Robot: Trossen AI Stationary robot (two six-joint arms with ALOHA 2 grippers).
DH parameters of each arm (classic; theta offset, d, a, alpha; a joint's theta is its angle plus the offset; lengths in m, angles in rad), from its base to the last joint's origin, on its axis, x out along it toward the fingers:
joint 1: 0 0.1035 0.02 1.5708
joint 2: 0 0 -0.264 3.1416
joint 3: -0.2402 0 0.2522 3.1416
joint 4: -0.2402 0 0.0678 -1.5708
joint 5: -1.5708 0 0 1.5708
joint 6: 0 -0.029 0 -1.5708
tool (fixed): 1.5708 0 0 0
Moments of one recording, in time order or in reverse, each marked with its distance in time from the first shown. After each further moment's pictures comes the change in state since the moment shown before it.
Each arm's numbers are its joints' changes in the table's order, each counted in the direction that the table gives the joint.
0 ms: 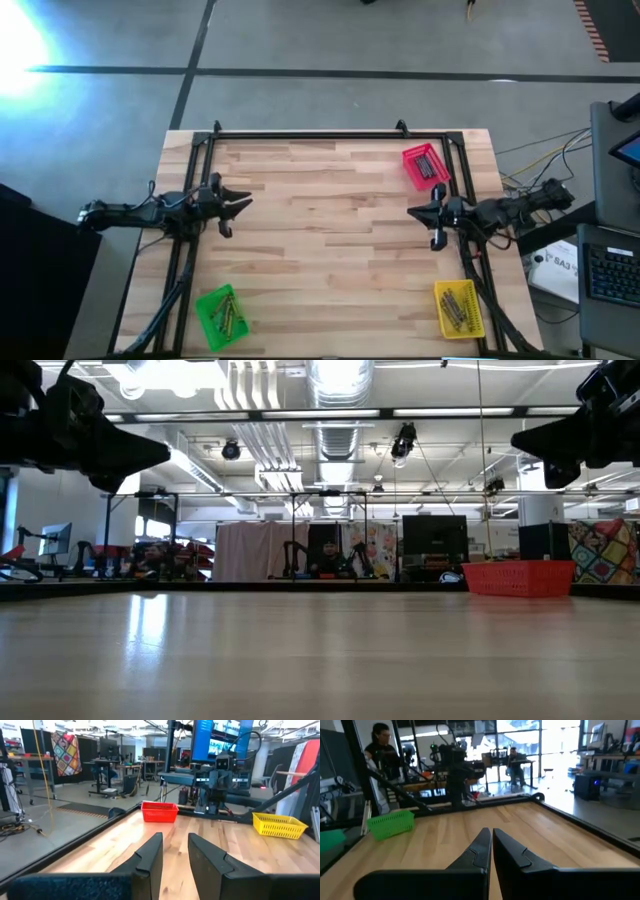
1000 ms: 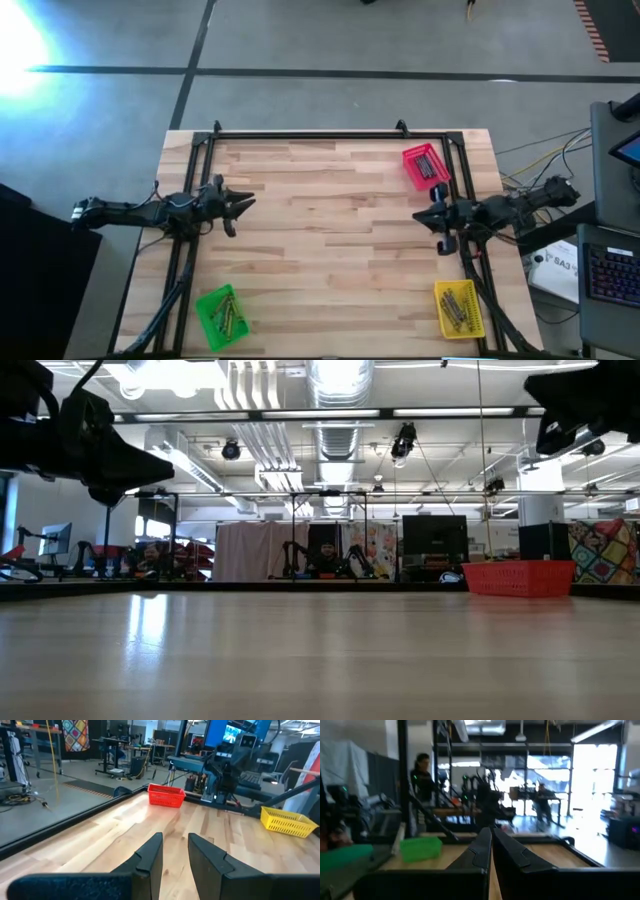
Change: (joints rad) left arm -0.001 -0.100 0.001 0.002 0.049 0.126; right arm 0.001 -0.090 0.001 0.298 0.172 0.157
